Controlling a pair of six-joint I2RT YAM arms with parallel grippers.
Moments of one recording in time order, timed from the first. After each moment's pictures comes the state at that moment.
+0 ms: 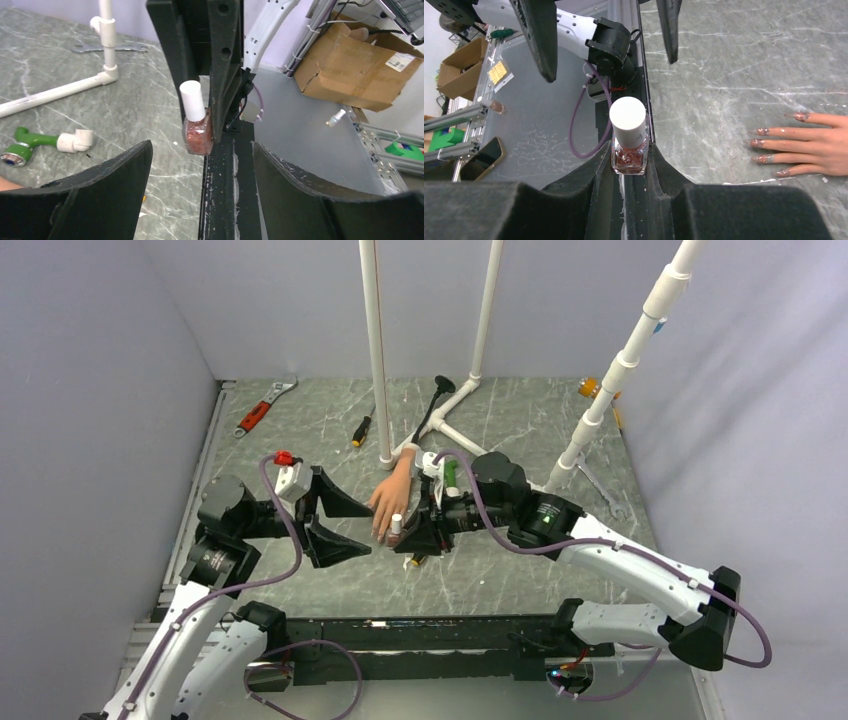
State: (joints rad) left arm -0.34 0.63 0.73 0.00 1.16 -0.31; right arm 0.98 1.10 1.05 -0.26 -0.59 0.18
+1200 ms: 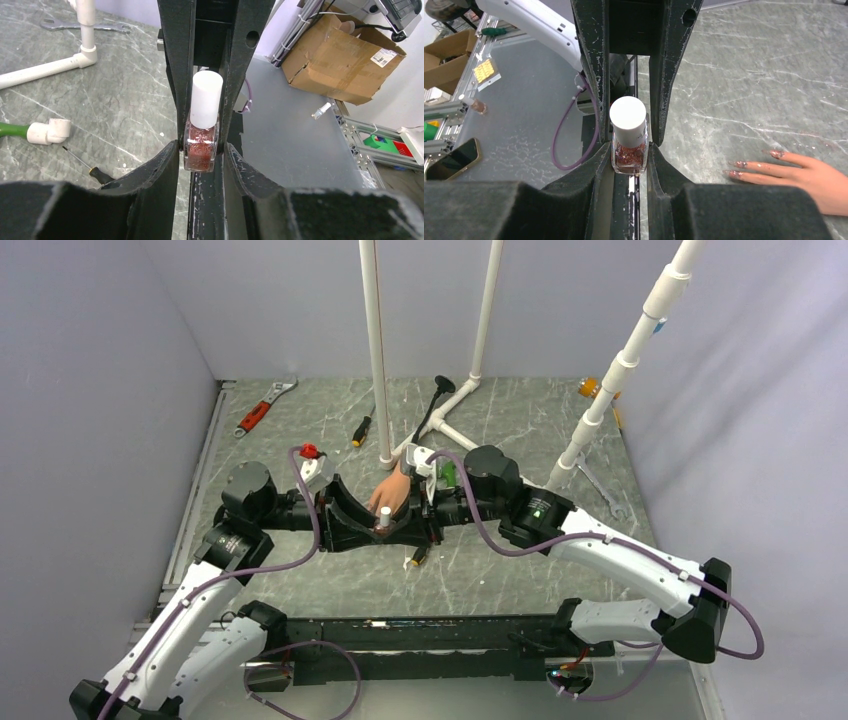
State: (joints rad) left arm -0.43 0.74 0.75 -0.04 1.15 -0.27; right arm 0.99 1.17 1.10 -0.18 -0.60 0.09
